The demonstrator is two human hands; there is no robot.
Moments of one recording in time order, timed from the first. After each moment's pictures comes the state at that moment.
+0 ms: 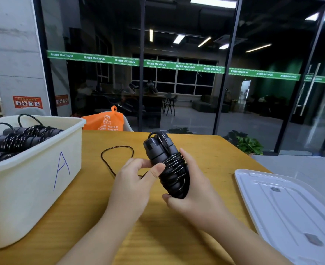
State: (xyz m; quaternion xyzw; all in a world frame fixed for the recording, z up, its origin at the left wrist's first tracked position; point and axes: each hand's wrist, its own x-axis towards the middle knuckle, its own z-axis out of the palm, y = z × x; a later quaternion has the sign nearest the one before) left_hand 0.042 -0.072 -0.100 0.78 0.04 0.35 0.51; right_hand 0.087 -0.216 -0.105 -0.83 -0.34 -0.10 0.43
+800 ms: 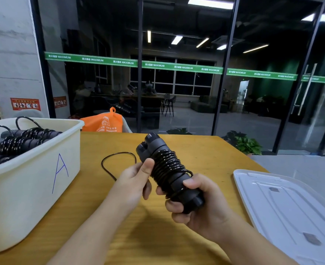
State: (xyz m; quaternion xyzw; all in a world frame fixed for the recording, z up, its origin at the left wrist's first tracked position) left_hand 0.049 -0.058 -0.102 0.73 -0.01 0.20 0.65; right_hand 0.086 -0.220 -0.100 -0.44 -0.25 0.39 0.77
